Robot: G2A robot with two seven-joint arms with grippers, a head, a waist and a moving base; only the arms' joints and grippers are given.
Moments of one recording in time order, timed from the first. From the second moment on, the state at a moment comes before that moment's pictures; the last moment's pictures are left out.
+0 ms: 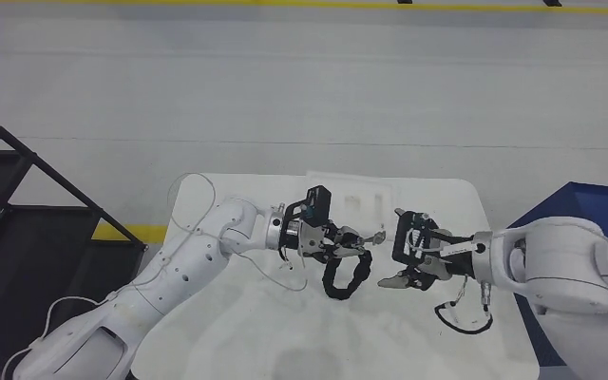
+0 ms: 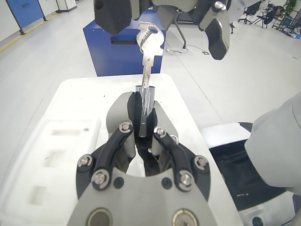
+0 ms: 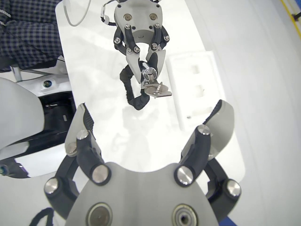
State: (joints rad) left arm 0.80 -1.02 -0.66 -1.45 0.76 -1.01 -0.08; right arm -1.17 -0.84 1.29 -2.21 -0.49 -0.67 1.16
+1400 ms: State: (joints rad) left arm 0.79 -1.02 -0.65 -1.46 0.86 -1.01 -0.03; right arm -1.04 -0.77 1.12 -2.26 -0.71 -0.76 1.06
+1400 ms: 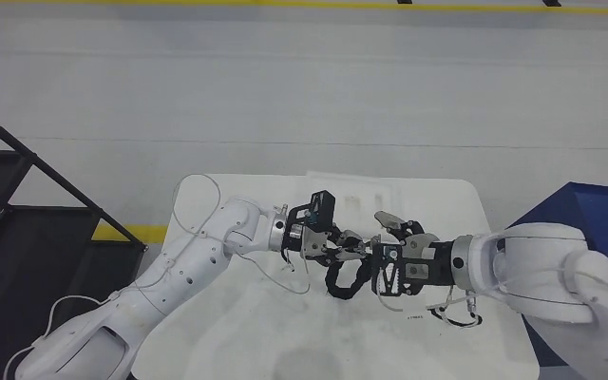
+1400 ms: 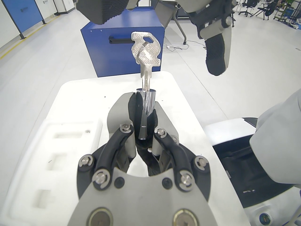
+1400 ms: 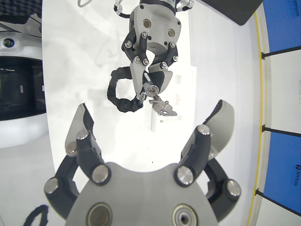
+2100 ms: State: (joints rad) left arm 0.77 -1.01 -0.61 -1.48 0.86 -1.01 -0.02; right arm -1.12 -0.76 1.18 -2.28 -0.80 -0.72 0.91
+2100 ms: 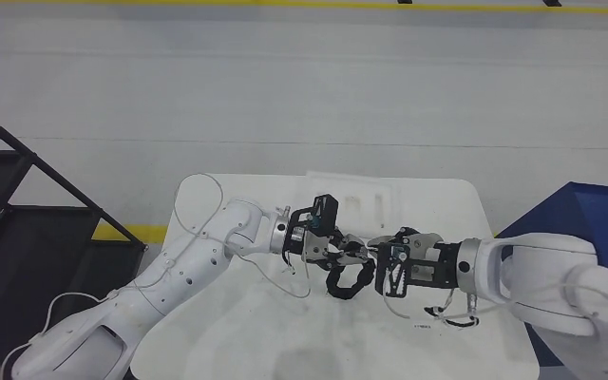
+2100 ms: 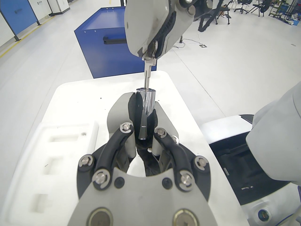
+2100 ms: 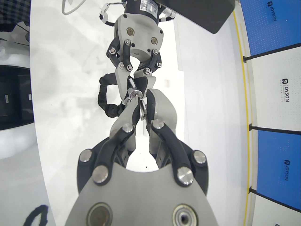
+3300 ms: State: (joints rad) left arm 0.83 -1.02 -0.68 -1.58 1.05 -0.93 -0.03; right arm -1.22 -0.76 1.23 -2.29 -0.43 -0.15 1.03
